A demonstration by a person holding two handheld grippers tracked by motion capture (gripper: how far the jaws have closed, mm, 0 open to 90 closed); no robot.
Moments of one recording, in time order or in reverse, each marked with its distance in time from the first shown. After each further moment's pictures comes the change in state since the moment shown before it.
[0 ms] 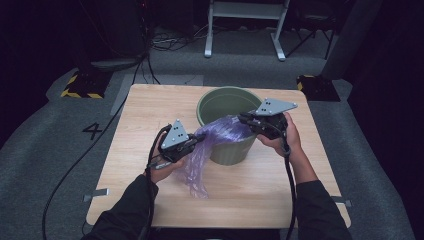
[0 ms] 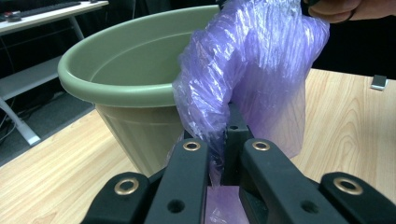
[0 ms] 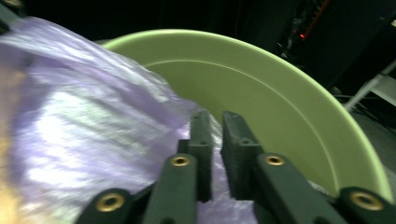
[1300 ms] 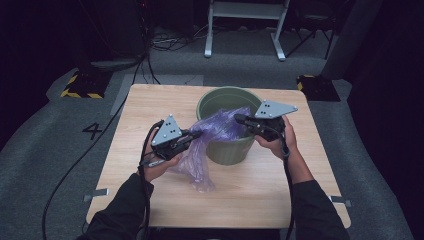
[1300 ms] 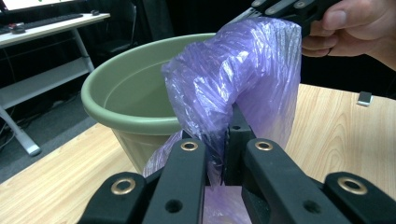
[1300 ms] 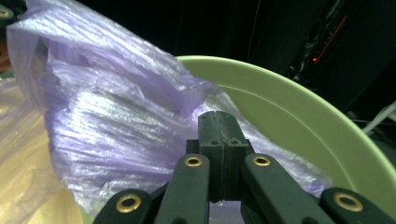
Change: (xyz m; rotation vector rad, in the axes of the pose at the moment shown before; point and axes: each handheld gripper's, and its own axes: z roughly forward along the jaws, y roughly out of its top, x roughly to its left) left arm 0.002 0.021 -0.022 -0.024 0.001 0.001; right arm 0.008 0.001 0.000 -0.097 0.066 -0.014
